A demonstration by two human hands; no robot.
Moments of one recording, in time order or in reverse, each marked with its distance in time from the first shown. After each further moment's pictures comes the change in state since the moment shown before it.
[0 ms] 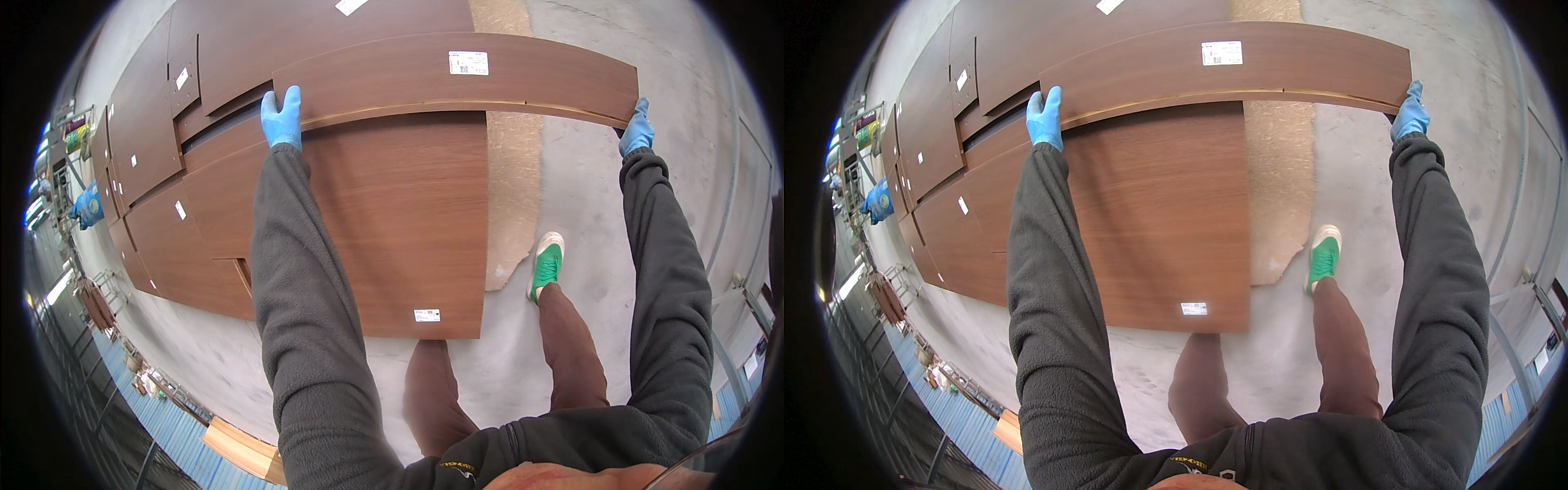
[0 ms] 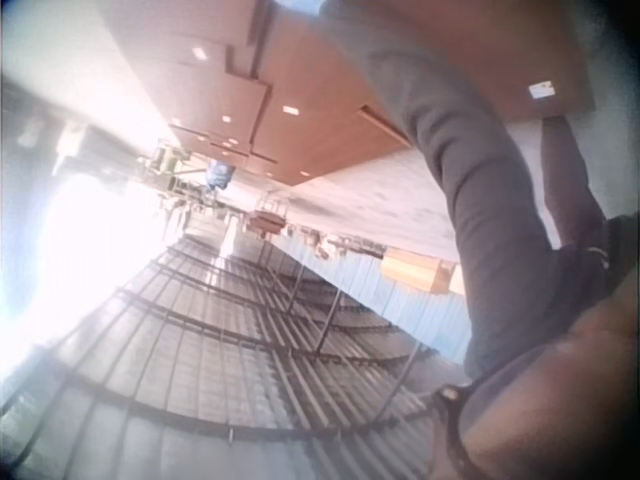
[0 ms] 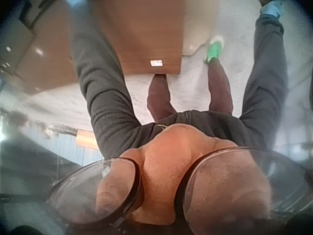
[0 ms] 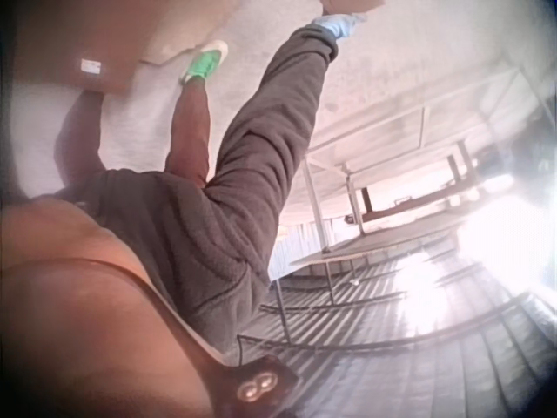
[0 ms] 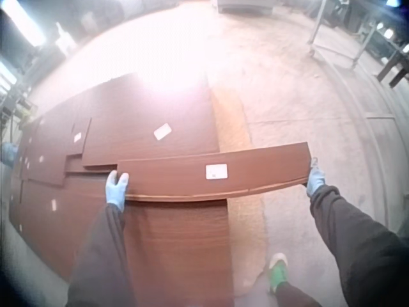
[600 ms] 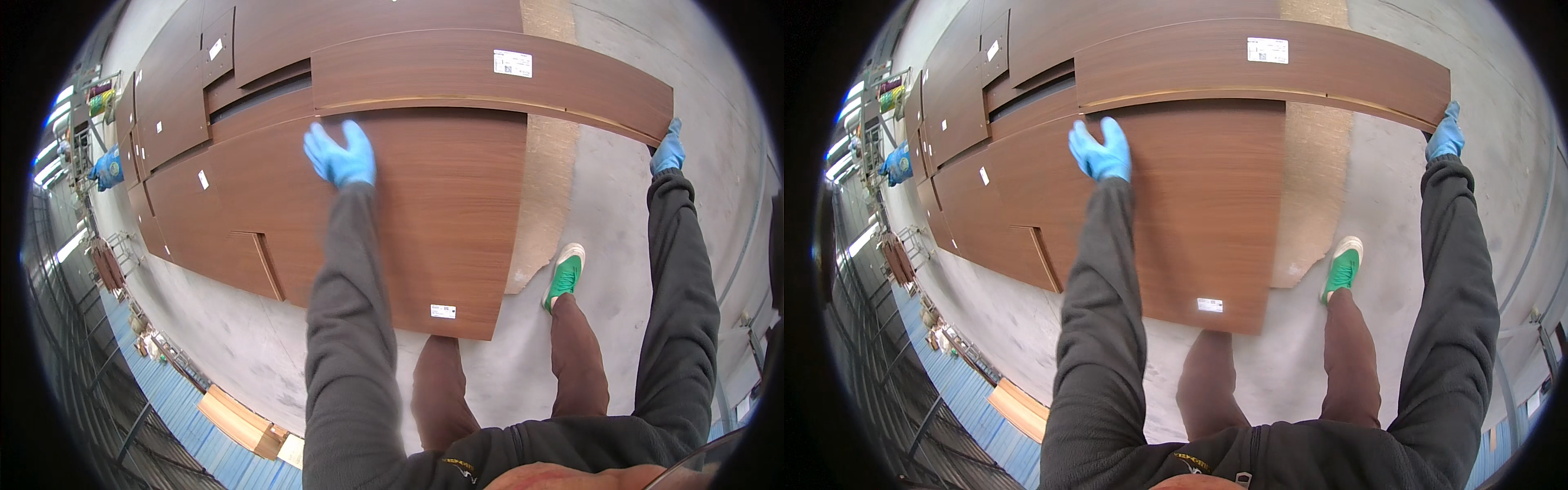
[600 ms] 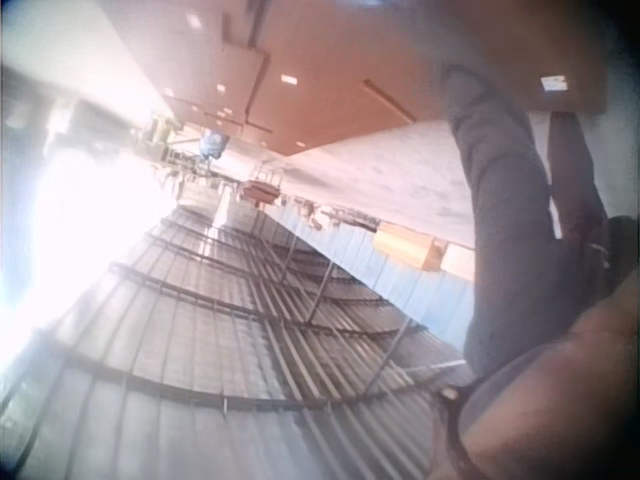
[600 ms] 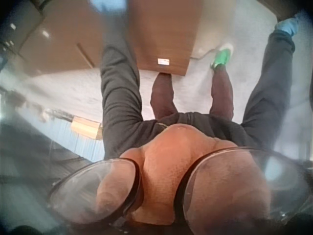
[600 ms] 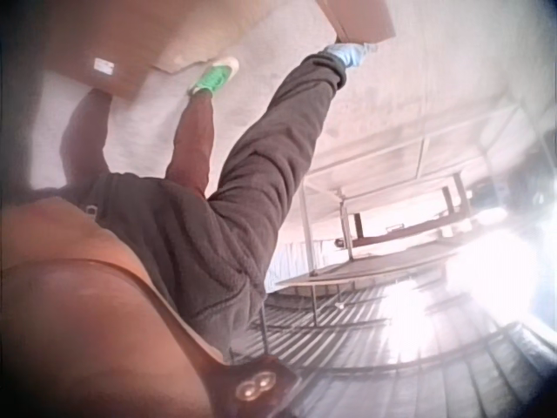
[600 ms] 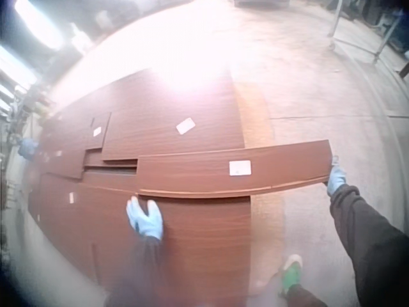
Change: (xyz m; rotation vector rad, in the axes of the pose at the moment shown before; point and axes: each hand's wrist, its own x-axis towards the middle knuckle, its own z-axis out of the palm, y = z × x) left_hand -0.146 -0.003 0.006 0.540 0.373 0.118; right_hand 0.038 0.017 -0.004 -0.012 -0.065 -0.038
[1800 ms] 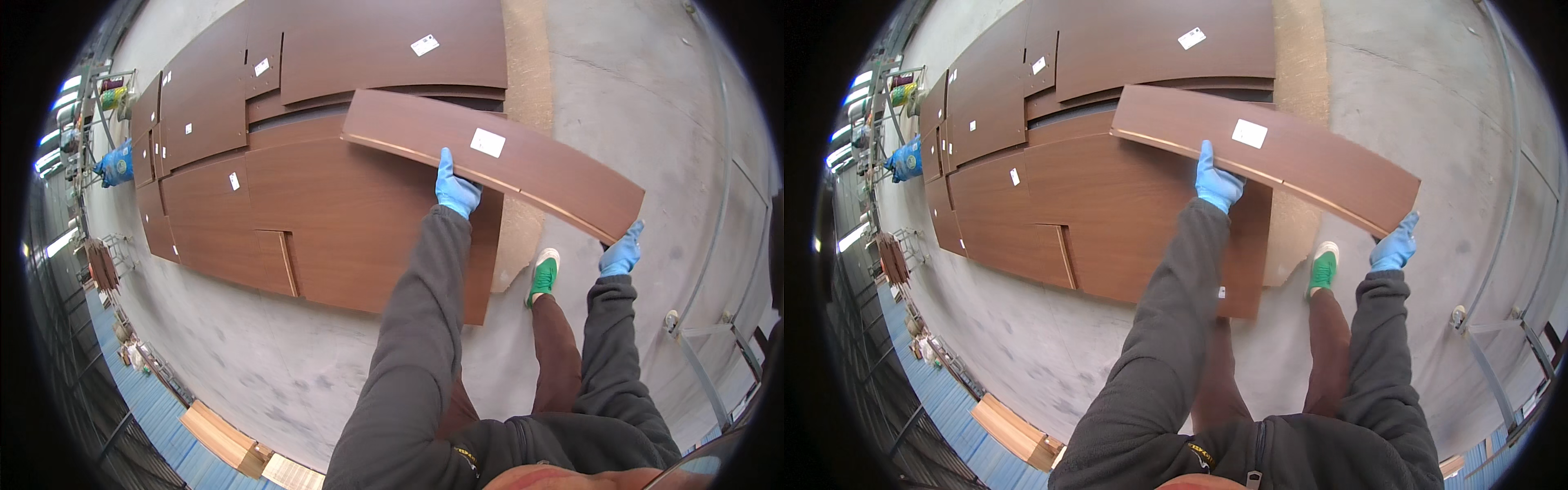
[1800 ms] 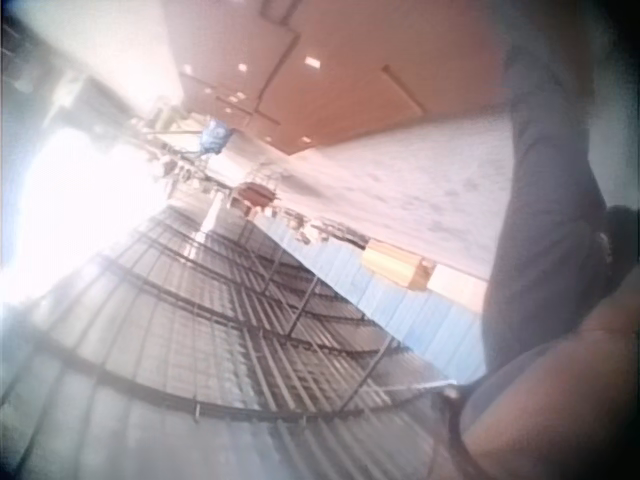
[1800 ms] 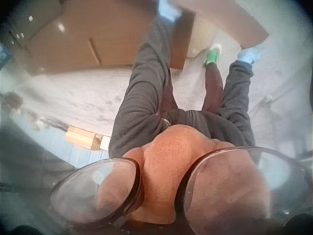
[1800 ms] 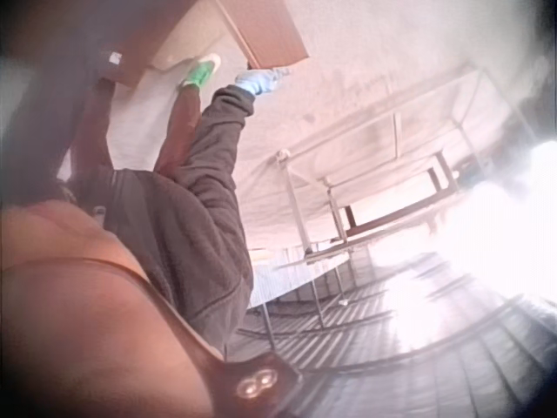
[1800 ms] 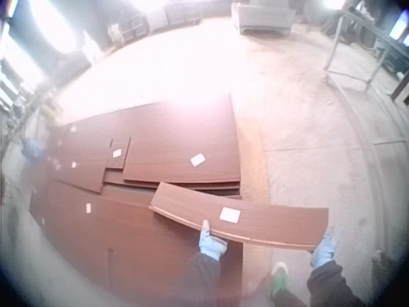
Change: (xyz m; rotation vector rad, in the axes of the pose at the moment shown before) left_hand -0.109 0.166 -0.055 -1.705 -0.630 -1.409; right_hand -0.271 -0.083 -0.123 0.005 0.205 0.148
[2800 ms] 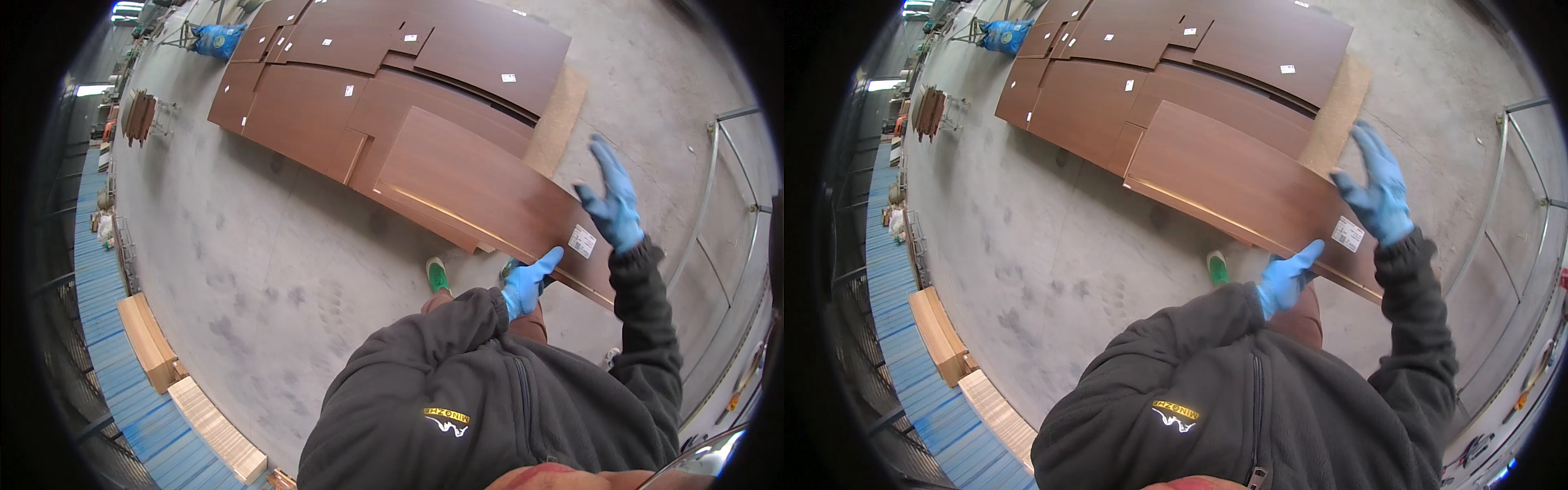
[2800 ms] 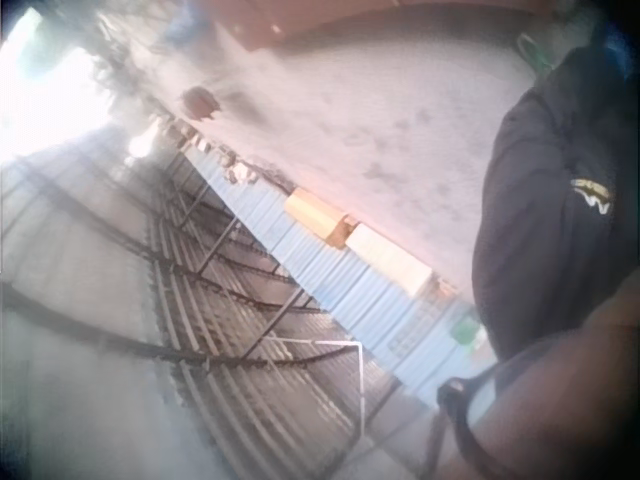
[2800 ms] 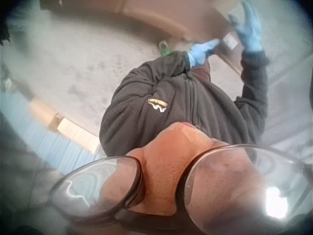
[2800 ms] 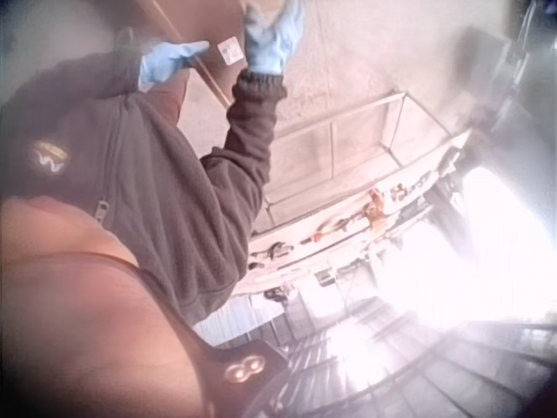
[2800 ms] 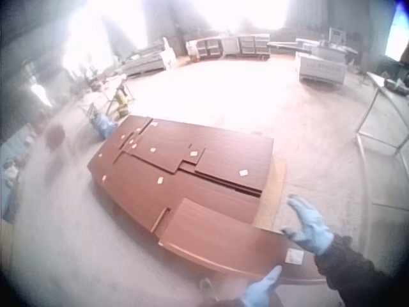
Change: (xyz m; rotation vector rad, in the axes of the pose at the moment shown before) left_hand -0.684 -0.167 0.067 0.131 -0.303 0.022; right_hand -0.329 -0.370 -0.227 -0.659 -1.158 -1.762
